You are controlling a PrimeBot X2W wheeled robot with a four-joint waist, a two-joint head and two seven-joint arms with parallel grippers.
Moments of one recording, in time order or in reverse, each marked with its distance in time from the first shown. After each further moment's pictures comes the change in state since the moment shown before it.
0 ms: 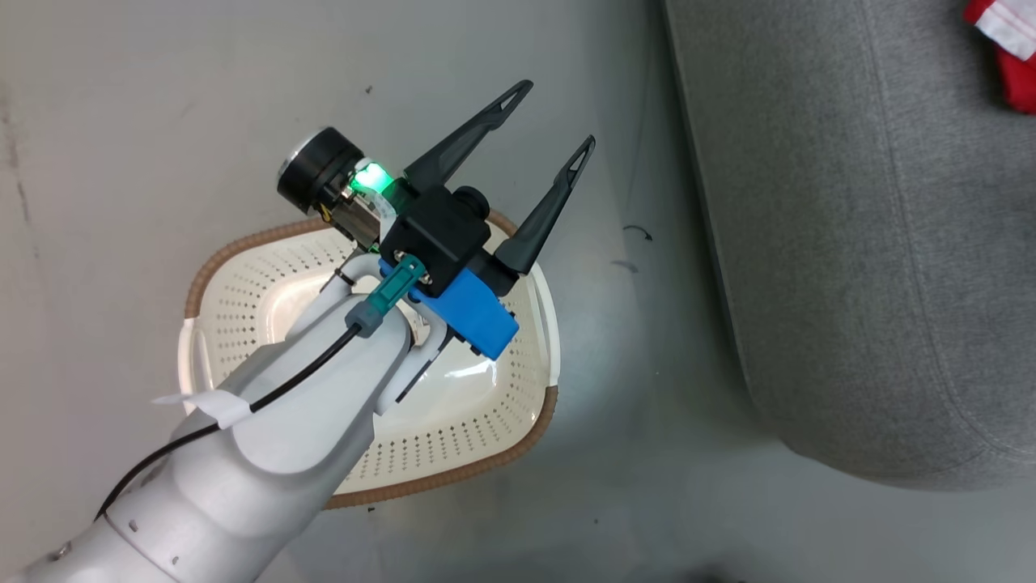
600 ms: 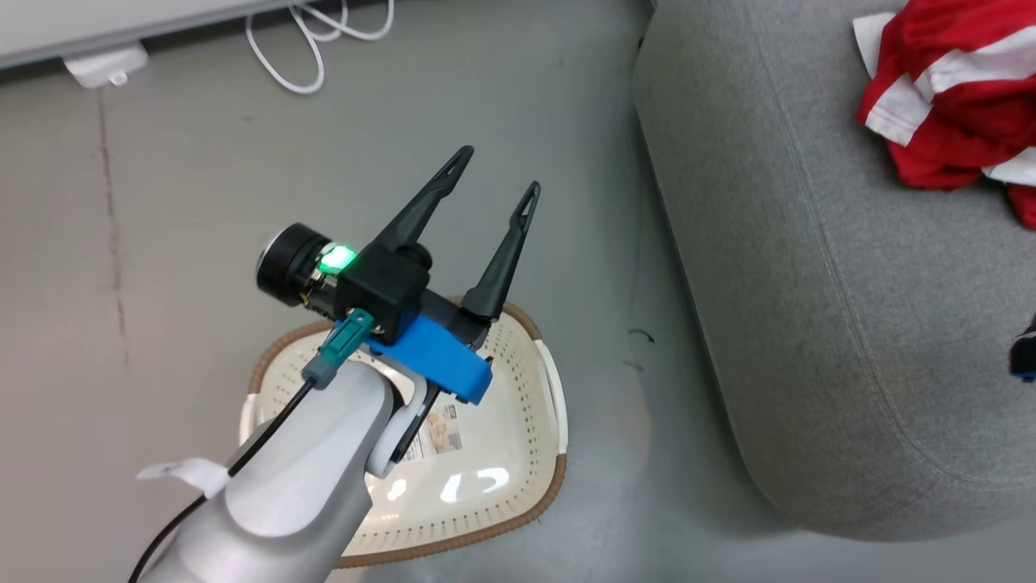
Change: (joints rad) left arm 0.206 -0.039 0.153 -0.034 -0.033 0.035 -0.011; right arm 0.363 0.066 0.065 -0.241 0.035 0.000 0.000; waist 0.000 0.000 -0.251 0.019
